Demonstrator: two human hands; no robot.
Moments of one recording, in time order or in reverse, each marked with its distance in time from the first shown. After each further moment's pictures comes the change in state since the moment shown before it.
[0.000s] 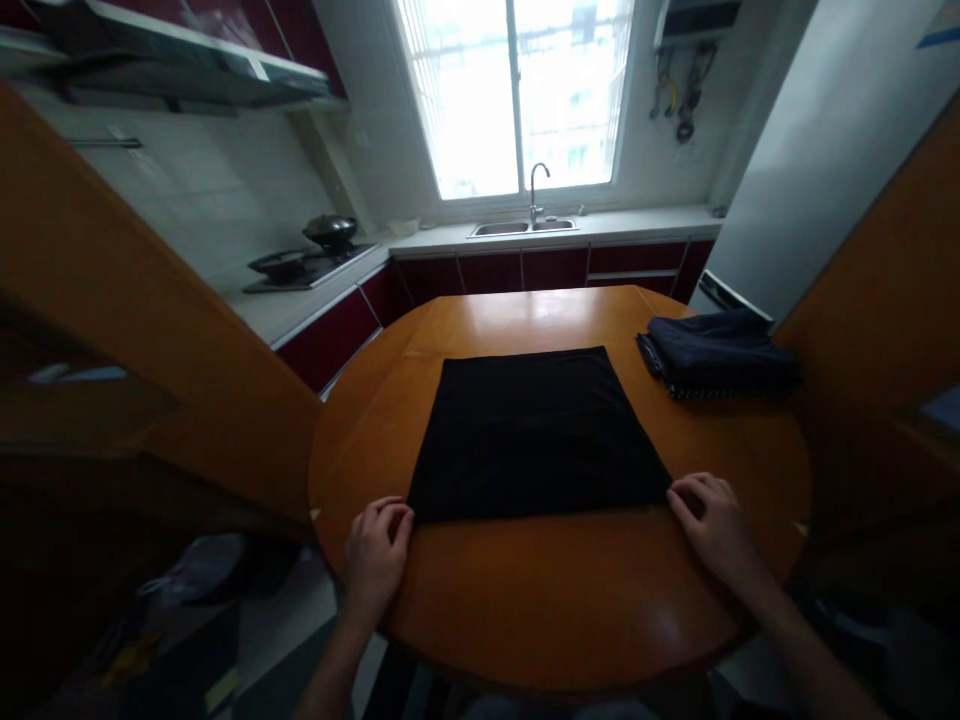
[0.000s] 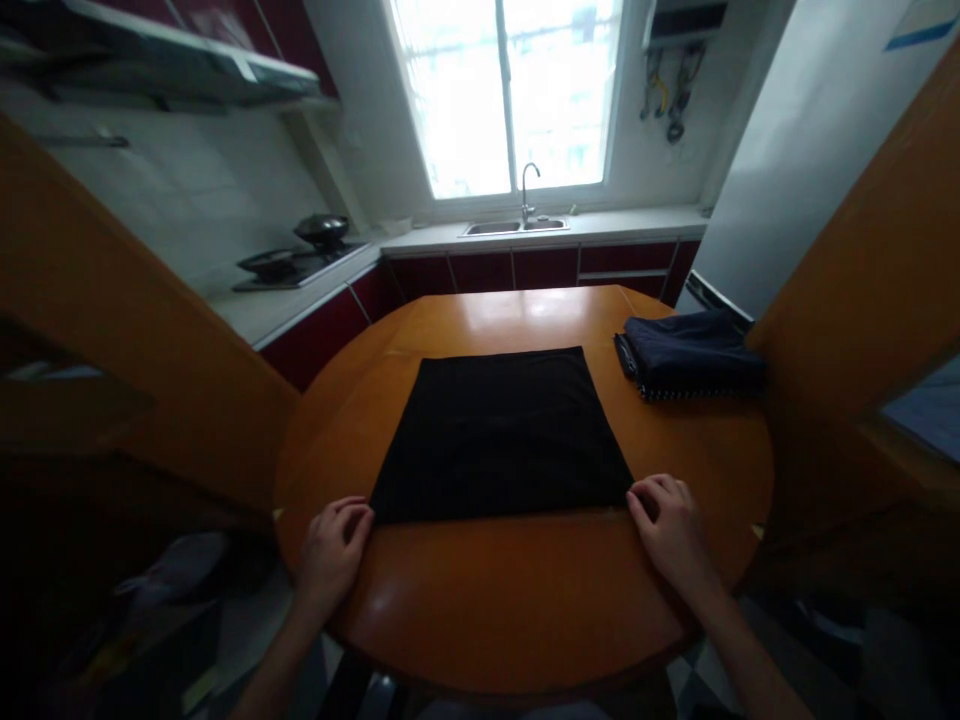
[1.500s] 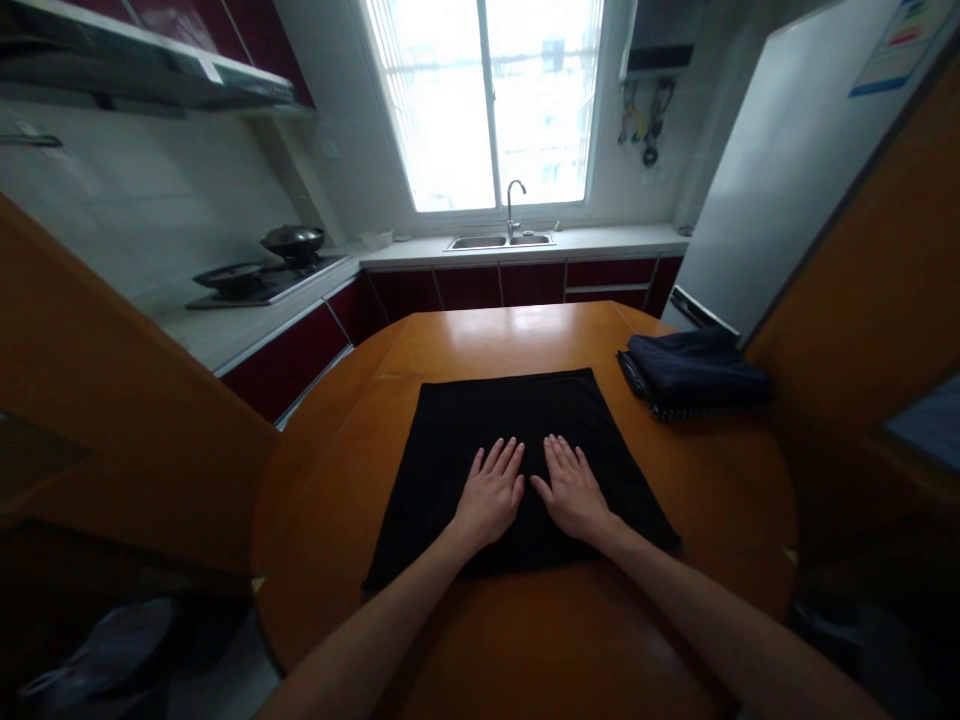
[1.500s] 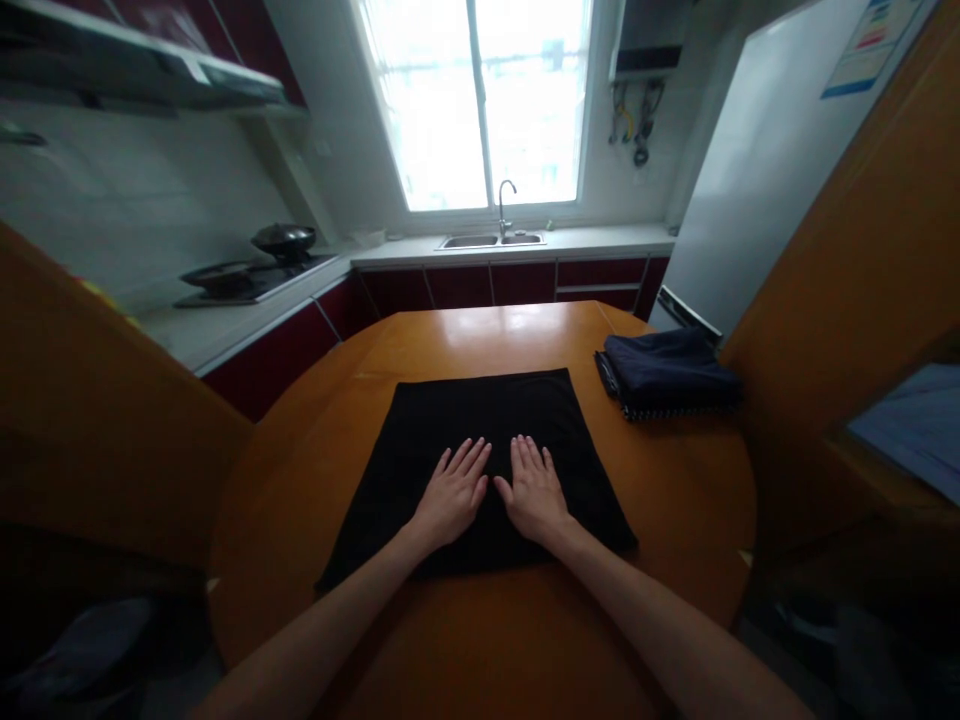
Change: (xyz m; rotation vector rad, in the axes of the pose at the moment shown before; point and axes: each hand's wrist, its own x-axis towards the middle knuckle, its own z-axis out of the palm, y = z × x) left_hand 0.096 0.154 0.107 0.185 -0.312 0.648; right_hand 0.094 -0.122 0.109 -0.239 -0.376 -0.142
